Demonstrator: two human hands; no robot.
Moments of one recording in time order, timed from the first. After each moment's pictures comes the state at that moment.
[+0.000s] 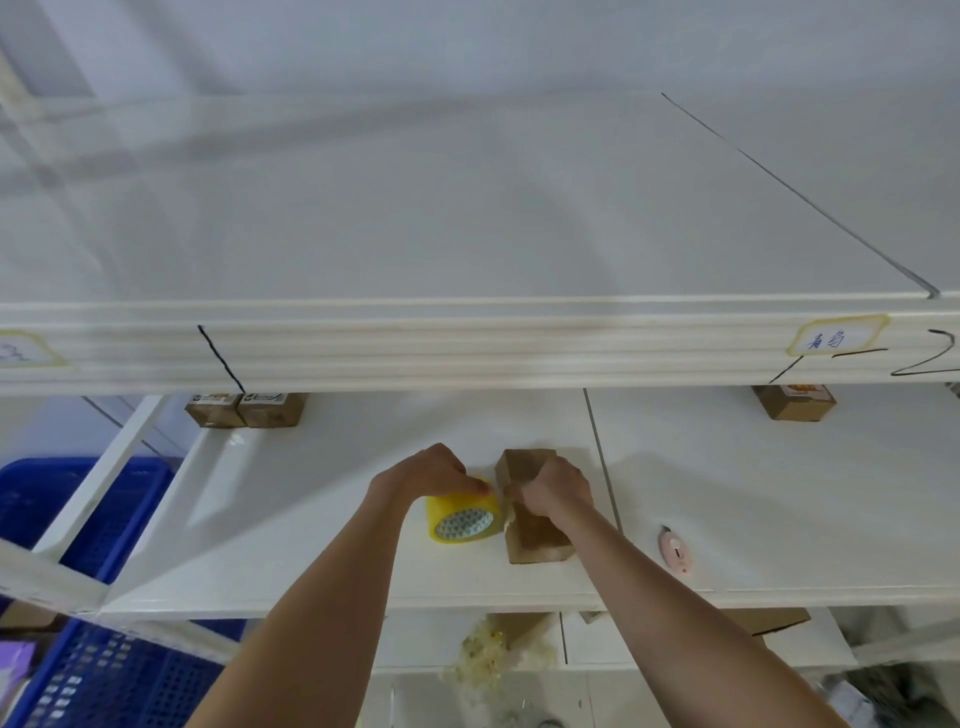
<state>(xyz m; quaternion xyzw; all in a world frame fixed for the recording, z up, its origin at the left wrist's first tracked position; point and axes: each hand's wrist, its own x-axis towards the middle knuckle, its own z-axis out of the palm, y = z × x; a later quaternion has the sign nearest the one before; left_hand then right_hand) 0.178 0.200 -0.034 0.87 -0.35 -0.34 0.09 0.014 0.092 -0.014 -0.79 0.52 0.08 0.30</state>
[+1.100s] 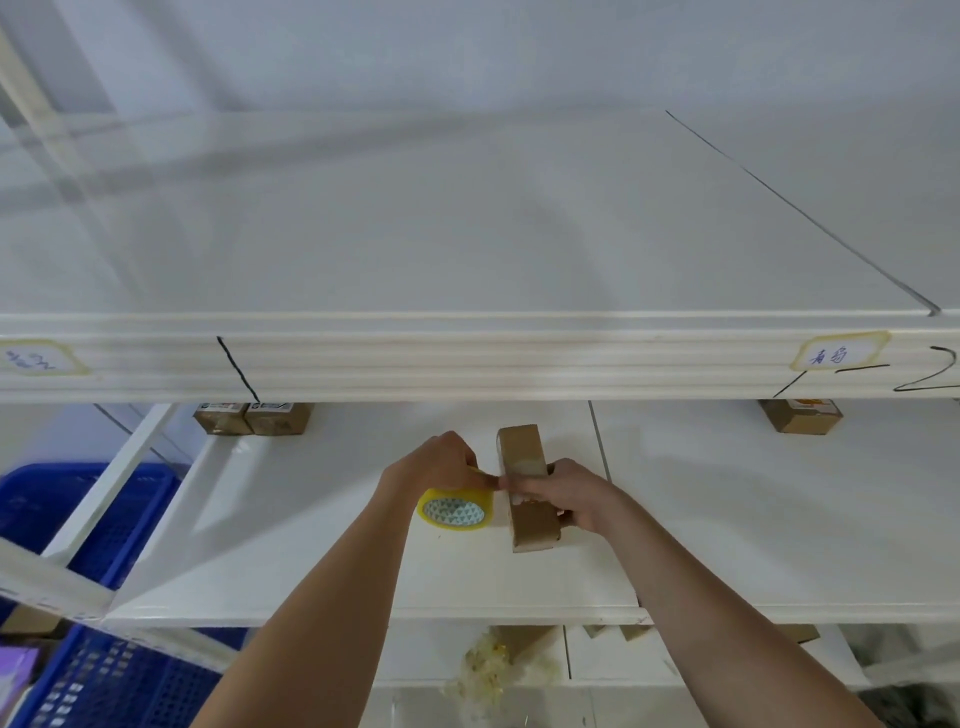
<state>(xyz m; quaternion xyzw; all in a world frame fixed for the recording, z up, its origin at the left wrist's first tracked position) 0.177 0.189 -0.003 0.87 -0.39 -0.30 0.08 0.000 0.069 0.003 -0.66 0.39 0.09 0.63</state>
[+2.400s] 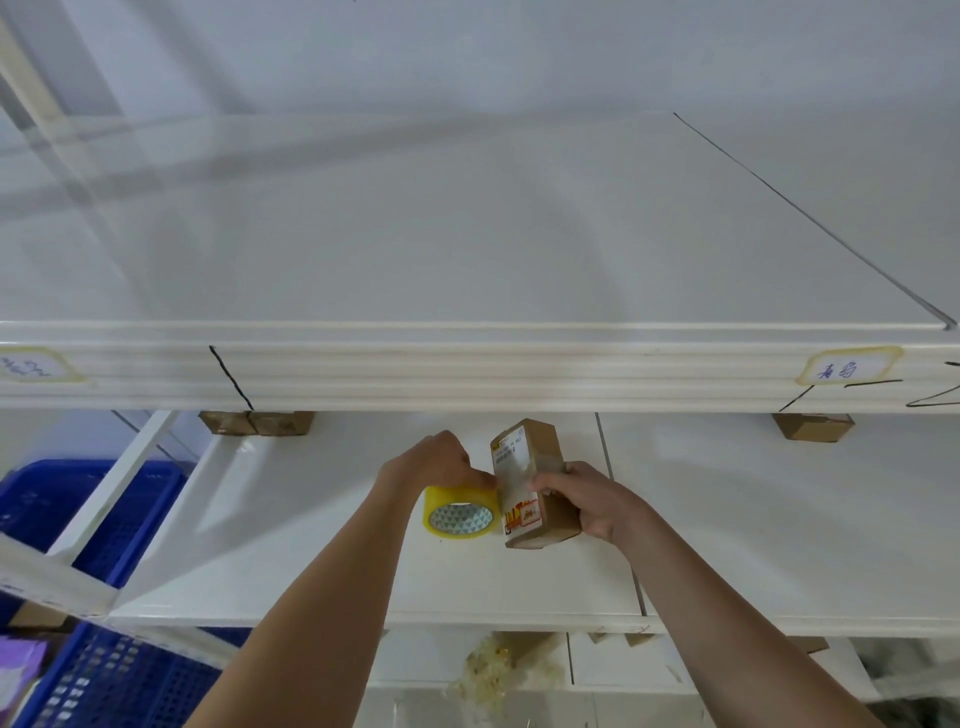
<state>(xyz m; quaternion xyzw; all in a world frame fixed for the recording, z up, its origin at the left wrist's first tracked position) 0.181 0.187 0.005 0.88 -0.34 -0.31 0.07 -0.008 0.054 -0.003 -0.57 0.36 0.06 0.74</state>
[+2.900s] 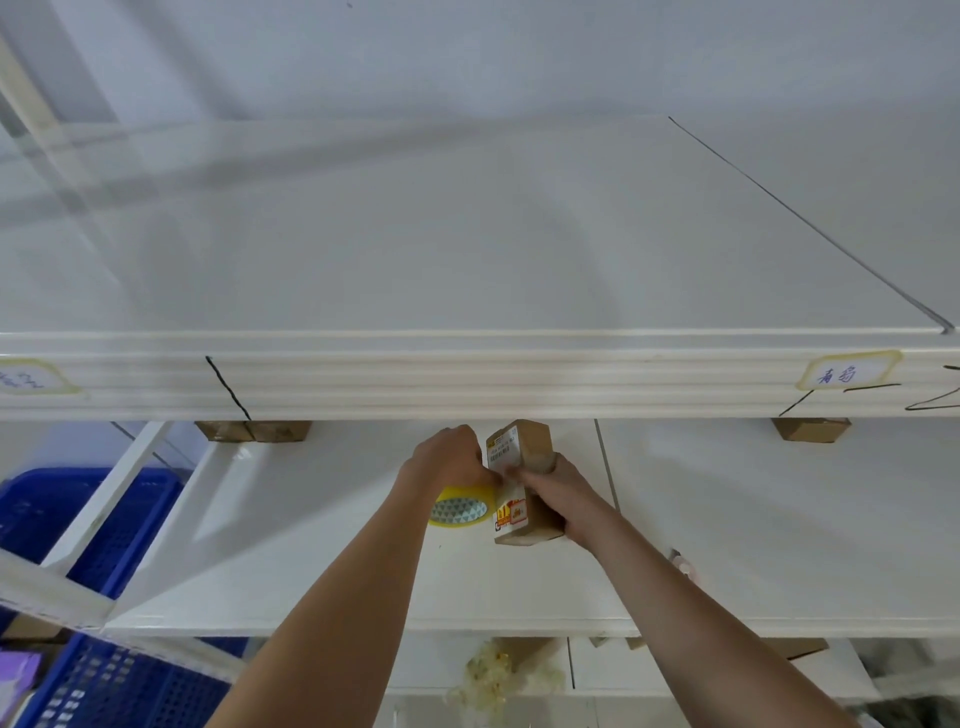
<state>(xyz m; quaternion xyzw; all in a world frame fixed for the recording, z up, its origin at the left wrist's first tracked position) 0.171 0.172 0.012 0.89 -0.38 -0.25 0.07 0.012 0.075 -0.002 -0.59 0.37 -0.03 0.71</state>
